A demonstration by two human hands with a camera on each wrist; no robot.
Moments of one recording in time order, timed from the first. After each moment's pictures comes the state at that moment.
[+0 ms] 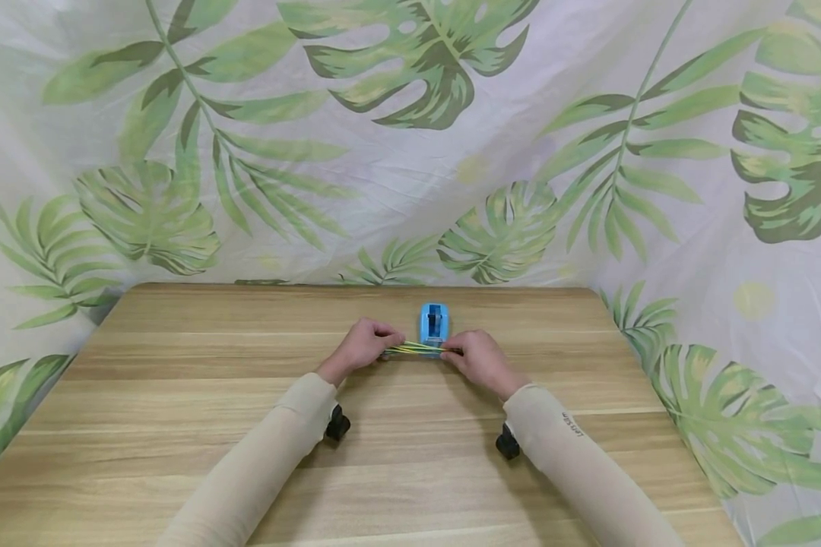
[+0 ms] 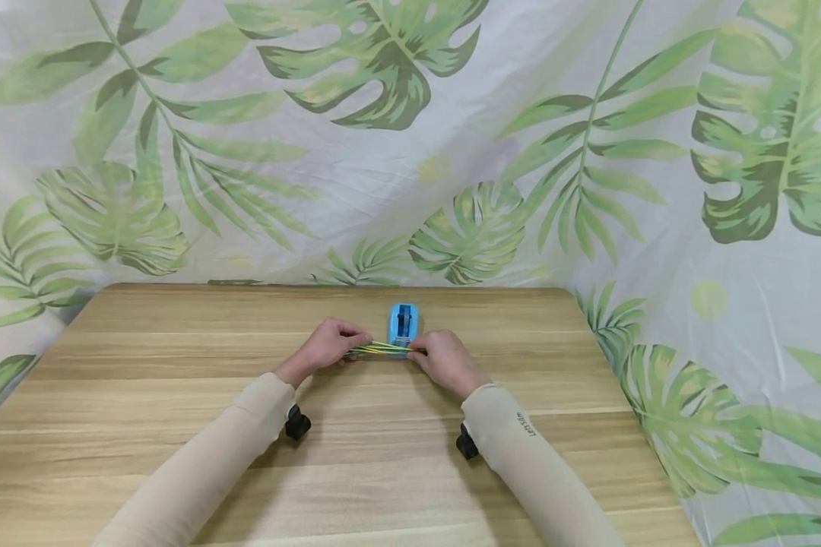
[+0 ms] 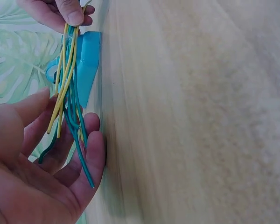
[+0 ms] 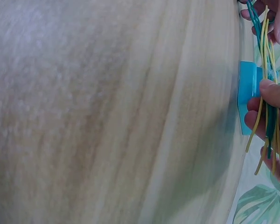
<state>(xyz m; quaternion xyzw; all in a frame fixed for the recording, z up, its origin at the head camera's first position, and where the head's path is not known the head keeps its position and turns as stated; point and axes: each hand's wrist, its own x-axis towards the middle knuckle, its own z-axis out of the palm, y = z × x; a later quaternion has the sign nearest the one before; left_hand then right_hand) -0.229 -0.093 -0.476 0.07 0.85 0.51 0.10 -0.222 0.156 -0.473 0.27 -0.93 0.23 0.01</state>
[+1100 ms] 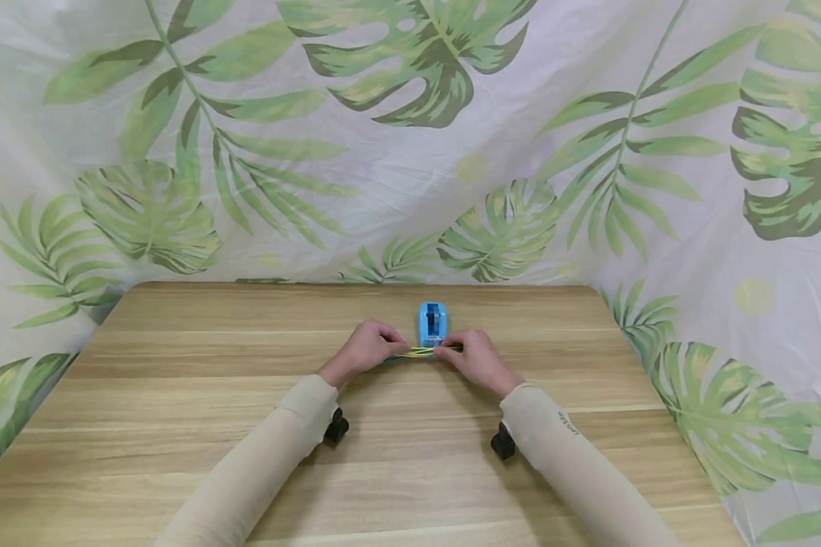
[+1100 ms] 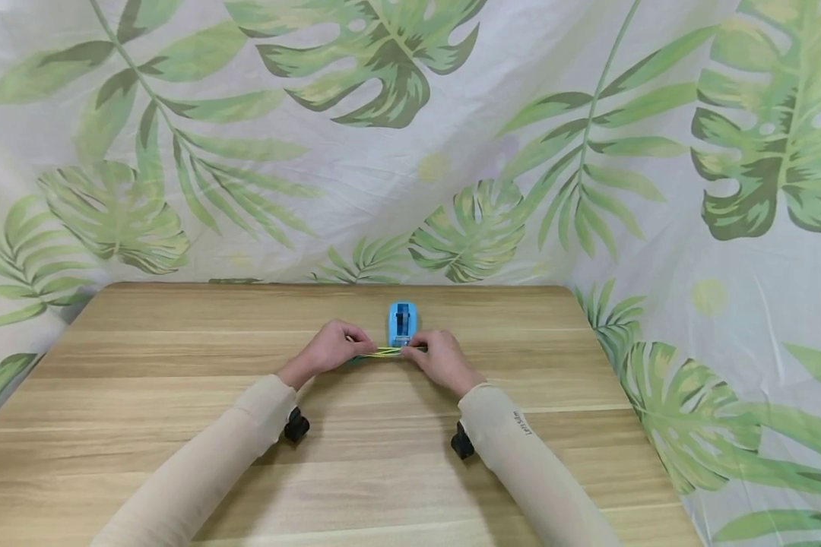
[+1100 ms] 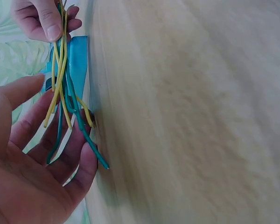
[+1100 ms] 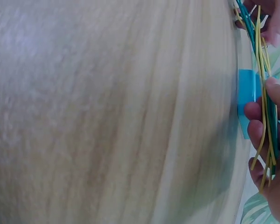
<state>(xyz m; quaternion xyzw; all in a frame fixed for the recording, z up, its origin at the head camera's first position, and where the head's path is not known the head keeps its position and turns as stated) -0.225 -0.087 -0.481 0.12 0.87 0.47 0.06 -0.220 0.151 -0.478 0.20 -0.92 0.34 -0.02</state>
